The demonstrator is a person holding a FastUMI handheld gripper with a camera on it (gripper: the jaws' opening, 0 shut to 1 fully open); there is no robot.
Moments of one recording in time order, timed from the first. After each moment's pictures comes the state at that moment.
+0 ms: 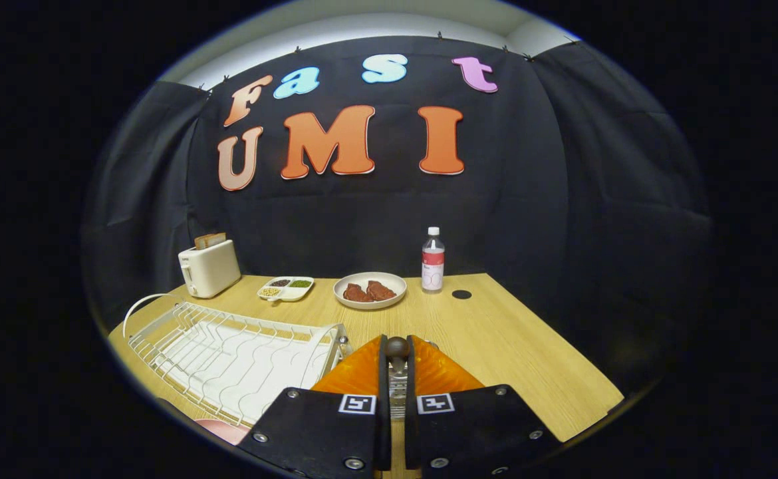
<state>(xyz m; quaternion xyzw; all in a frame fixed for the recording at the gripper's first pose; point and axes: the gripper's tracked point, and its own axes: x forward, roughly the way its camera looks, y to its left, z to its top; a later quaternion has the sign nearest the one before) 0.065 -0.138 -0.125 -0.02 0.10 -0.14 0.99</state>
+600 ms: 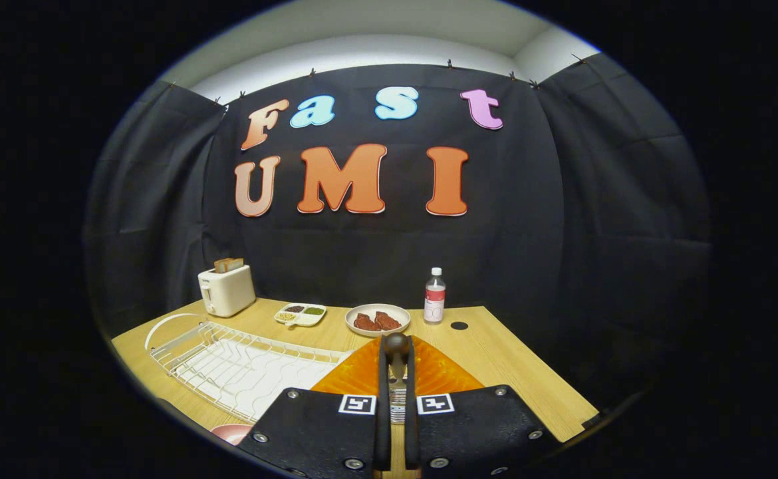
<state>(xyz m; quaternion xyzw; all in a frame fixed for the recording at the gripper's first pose) 0.017 -0.106 -0.056 -0.04 0.04 -0.11 0.99</state>
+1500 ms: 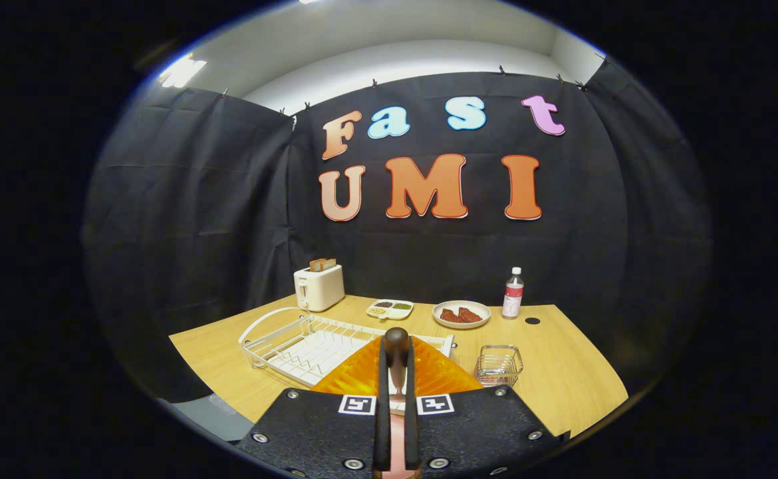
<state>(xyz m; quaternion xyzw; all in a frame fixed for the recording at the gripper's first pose) -0.053 0.013 -0.064 -0.02 0.06 0.05 1.00</state>
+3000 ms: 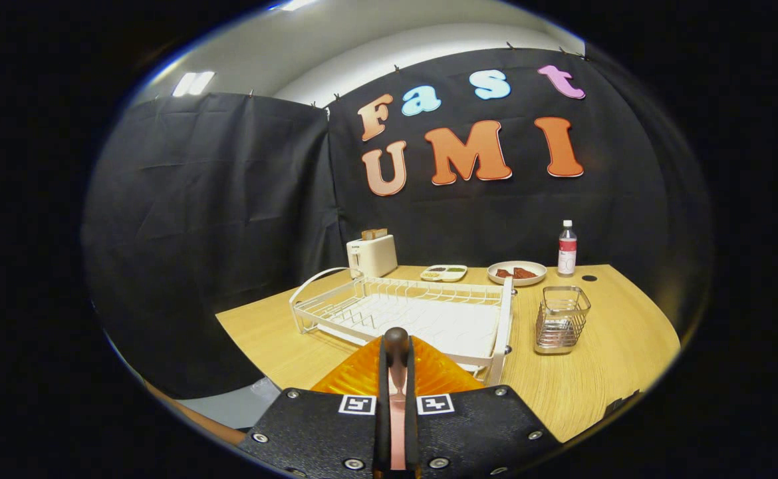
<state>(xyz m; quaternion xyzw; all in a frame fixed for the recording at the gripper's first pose) -0.089 0.043 -0.159 0.02 0.09 0.16 0.98</state>
